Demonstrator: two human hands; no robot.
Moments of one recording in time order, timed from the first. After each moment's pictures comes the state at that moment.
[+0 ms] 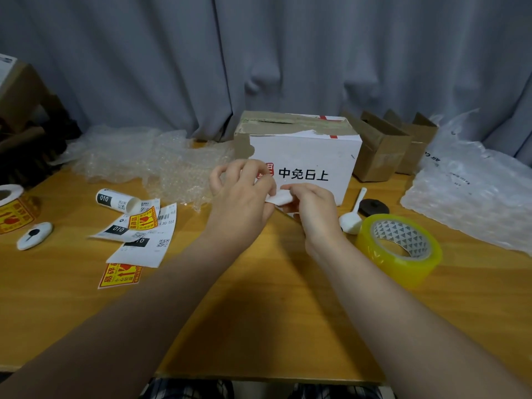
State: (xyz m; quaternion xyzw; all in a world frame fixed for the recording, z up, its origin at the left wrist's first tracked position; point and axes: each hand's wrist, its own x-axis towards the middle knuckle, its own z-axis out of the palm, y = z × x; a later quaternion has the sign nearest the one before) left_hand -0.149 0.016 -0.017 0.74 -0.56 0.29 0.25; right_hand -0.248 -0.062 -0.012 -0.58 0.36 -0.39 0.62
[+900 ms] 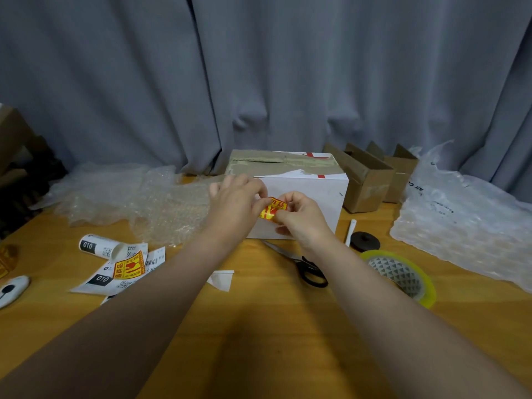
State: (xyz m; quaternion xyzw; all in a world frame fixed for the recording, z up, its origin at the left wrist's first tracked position) left_hand -0.110 -0.039 0.016 0.75 -0.54 0.20 0.32; right_hand -0.224 -0.112 0.005 -0.67 0.31 -0.33 0.58
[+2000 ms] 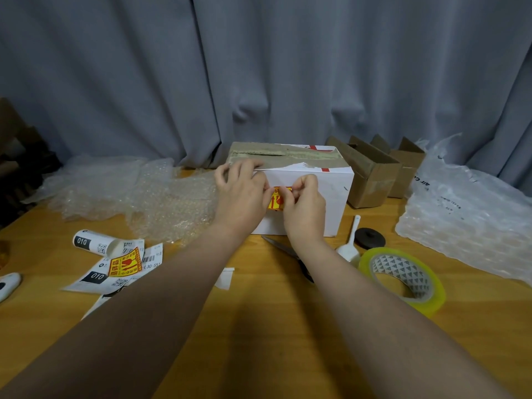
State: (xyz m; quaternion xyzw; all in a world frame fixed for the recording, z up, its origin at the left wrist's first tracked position) left_hand -0.096 -0.073 -0.006 0.74 -0.52 0.33 0.28; right_hand -0.200 -0.130 -0.019 -0.73 0.36 -0.50 0.28
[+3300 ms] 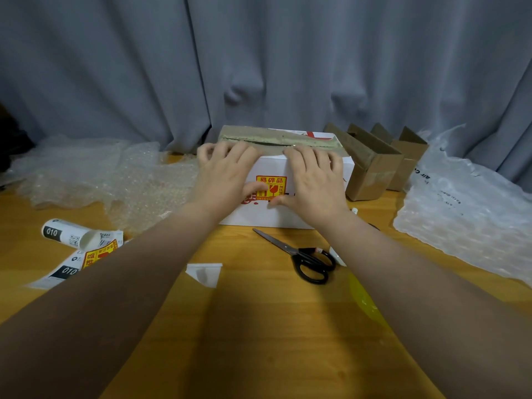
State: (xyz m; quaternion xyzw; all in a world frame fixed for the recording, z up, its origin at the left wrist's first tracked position) left_hand -0.066 -0.078 -0.003 0.70 -0.59 0.33 0.24; right_hand -0.219 -0.180 -0.004 -0.88 0.28 -0.34 -0.19
